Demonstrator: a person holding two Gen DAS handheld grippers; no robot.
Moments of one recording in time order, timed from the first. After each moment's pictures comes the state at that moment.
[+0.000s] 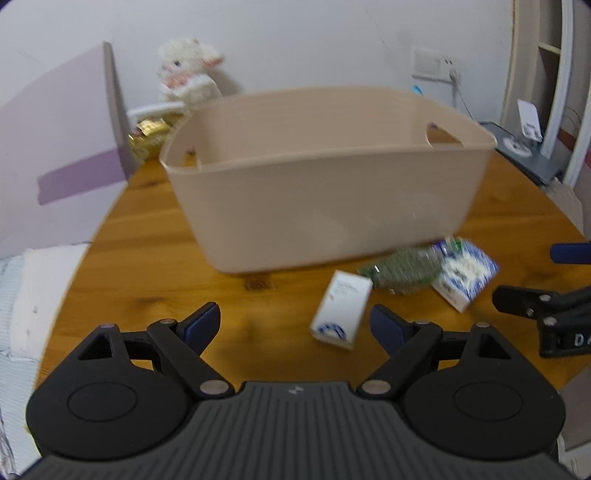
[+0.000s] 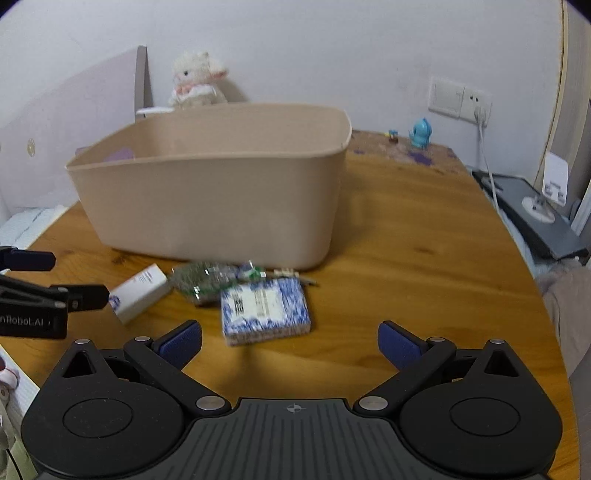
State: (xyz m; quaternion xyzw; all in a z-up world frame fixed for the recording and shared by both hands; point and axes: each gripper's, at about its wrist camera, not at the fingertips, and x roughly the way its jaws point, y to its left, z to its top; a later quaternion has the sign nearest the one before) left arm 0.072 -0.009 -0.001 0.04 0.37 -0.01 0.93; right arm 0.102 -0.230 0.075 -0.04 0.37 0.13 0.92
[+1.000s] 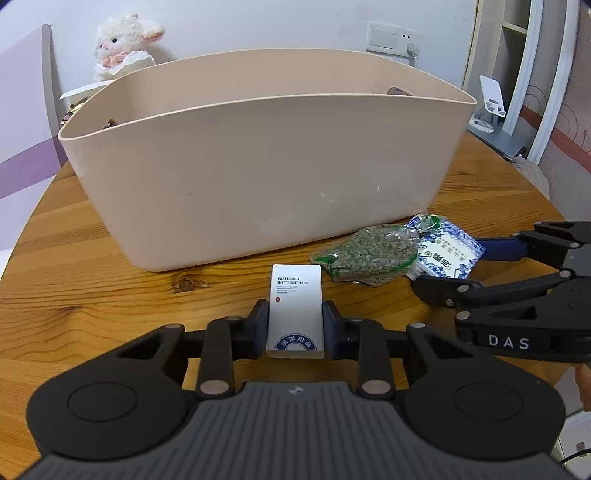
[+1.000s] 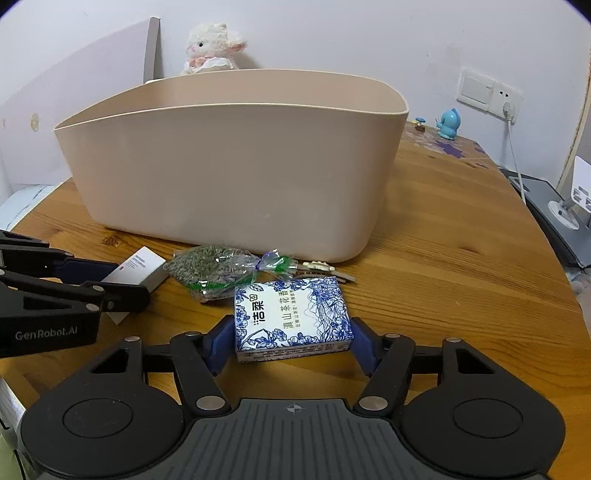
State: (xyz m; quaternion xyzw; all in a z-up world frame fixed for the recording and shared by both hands) left arm 0.108 -0.017 -0.034 0.04 0.40 -0.09 0.91; right arm 0.125 -0.199 0.046 -0.07 0.38 0.15 0.91
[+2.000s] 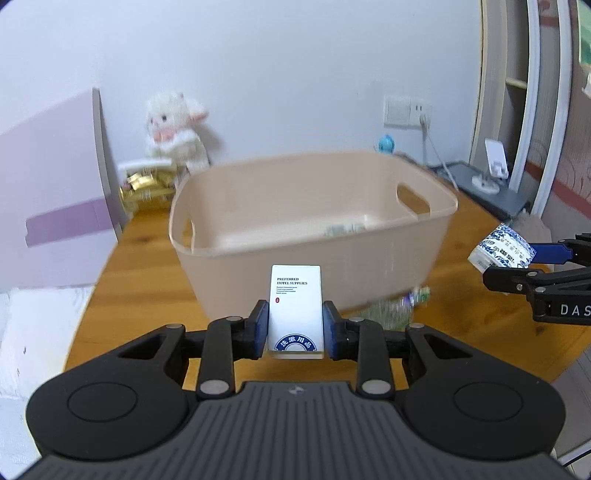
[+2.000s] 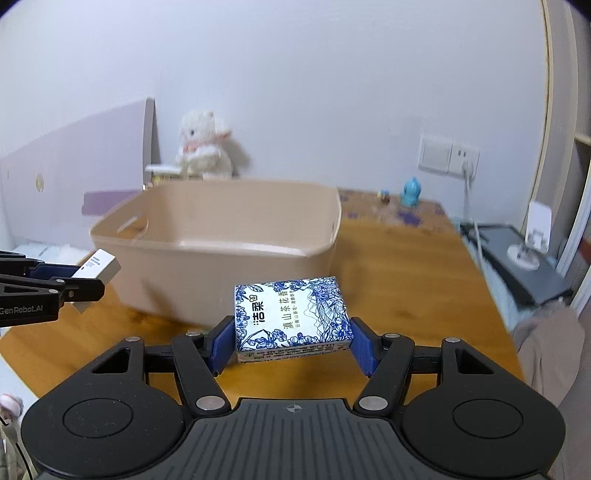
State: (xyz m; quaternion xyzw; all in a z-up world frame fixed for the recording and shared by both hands) left arm 0.056 0.004 0.059 0.04 0.30 -0.05 0.95; right arm 0.079 -0.236 0.142 -0.04 0.28 0.13 0.95
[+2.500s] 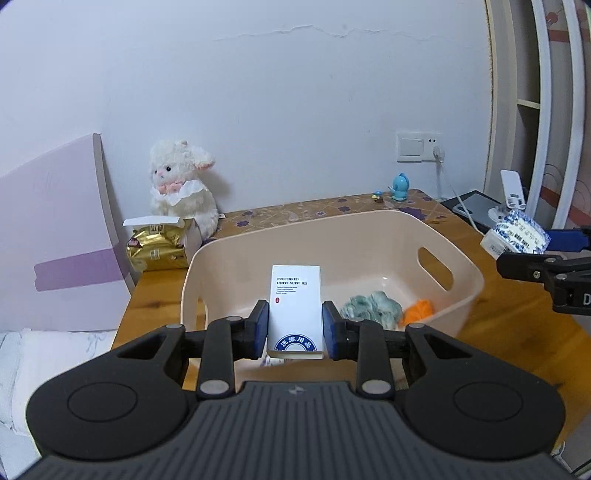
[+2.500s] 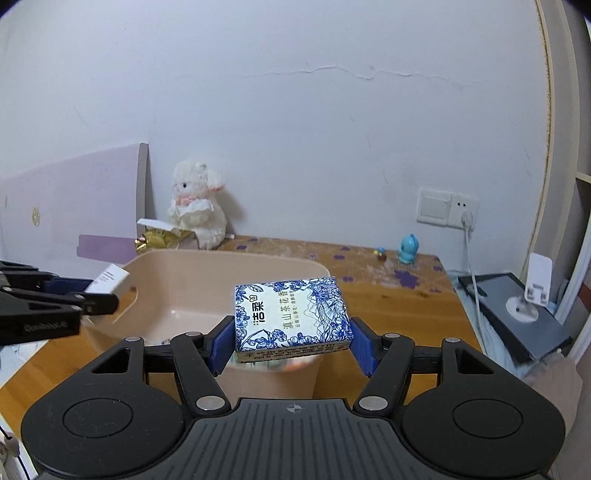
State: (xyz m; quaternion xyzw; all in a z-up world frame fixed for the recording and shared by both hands) left arm 0.117 -0.004 0.101 0.06 0.26 -0.04 0.96; right arm 0.126 -0.228 0.187 -0.03 0.23 0.14 0.96
